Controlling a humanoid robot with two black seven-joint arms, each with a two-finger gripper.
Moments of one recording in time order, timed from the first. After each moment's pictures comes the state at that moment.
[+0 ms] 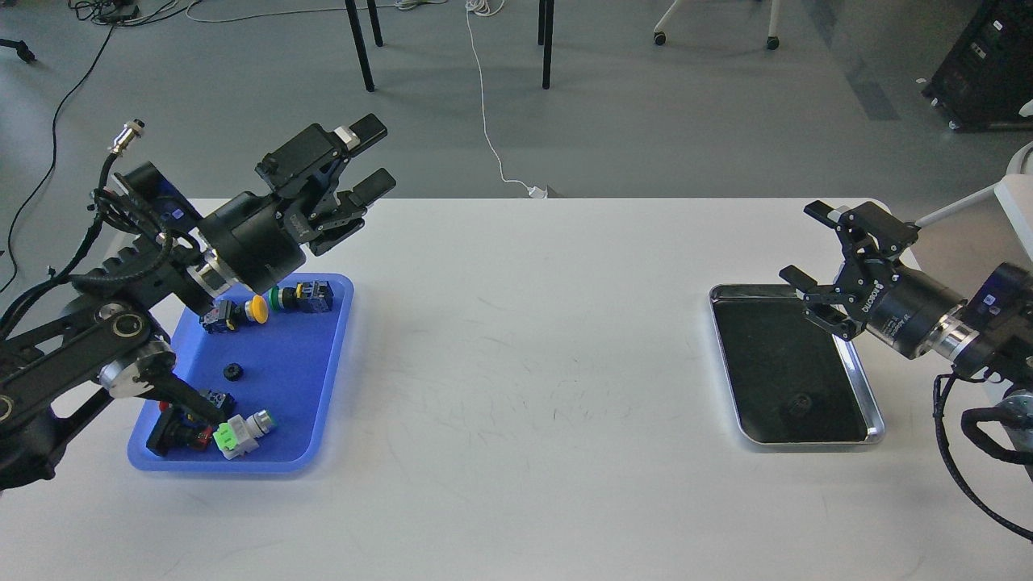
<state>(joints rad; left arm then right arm) -0.52 0.62 -0.78 -1.42 0.78 -0.22 -0.49 0.58 -0.84 0.45 1.11 -0.50 0.43 0.49</state>
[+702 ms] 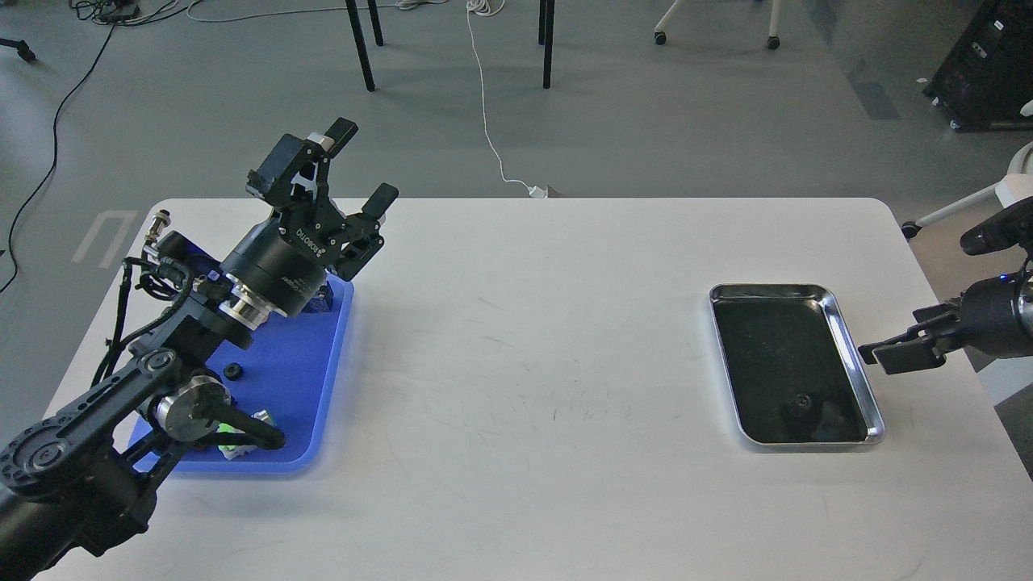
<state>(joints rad) -0.34 0.42 -0.98 -1.42 0.66 -0.23 -0.39 1.18 -1.04 -0.15 1.20 -1.88 0.49 0.49</state>
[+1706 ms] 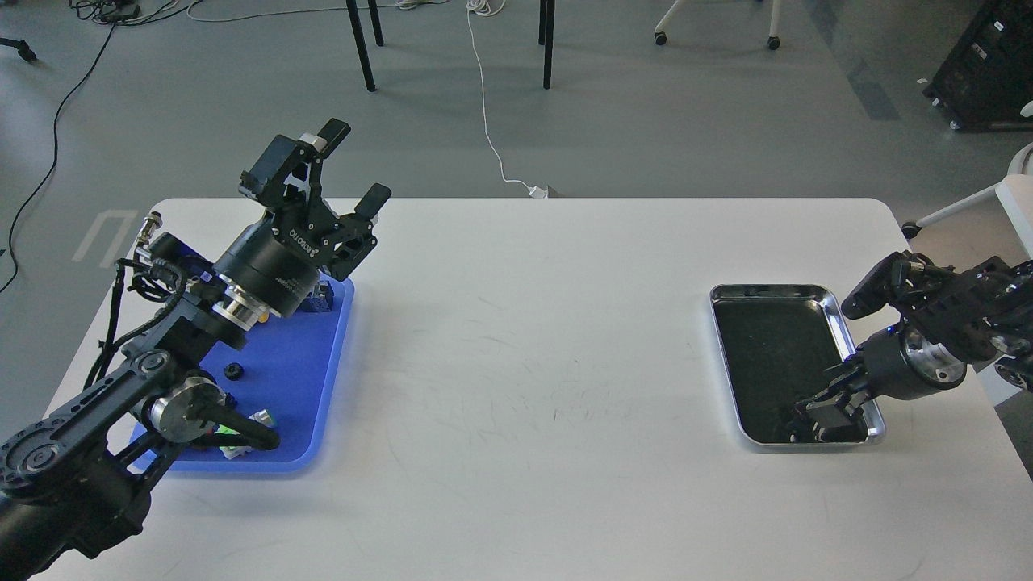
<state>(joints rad) -0.33 0.43 -1.00 -1.42 0.67 -0.22 -0.39 1.12 -0.80 -0.24 1.10 -1.91 0.47 0.49</state>
